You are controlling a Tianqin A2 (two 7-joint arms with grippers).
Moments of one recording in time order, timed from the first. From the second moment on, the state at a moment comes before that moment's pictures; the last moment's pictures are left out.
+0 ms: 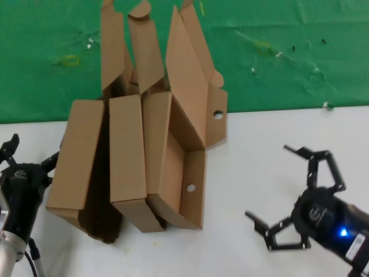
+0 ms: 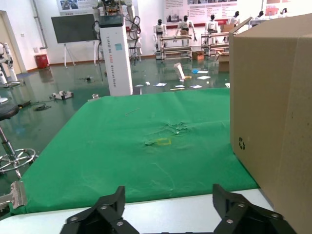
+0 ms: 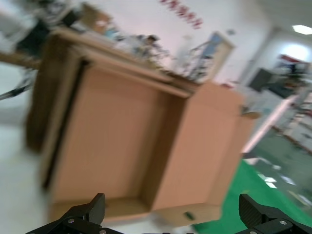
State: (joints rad) left arm 0.00 -0.30 1.60 -1.60 -1.80 0.00 0.00; right arm -0.29 0.44 -1.37 1.88 1.96 -0.73 -0.66
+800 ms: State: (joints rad) left arm 0.00 -0.30 1.60 -1.60 -1.80 0.00 0.00; right arm -0.05 0.57 -1.73 1.77 1.82 -0.77 -0.56
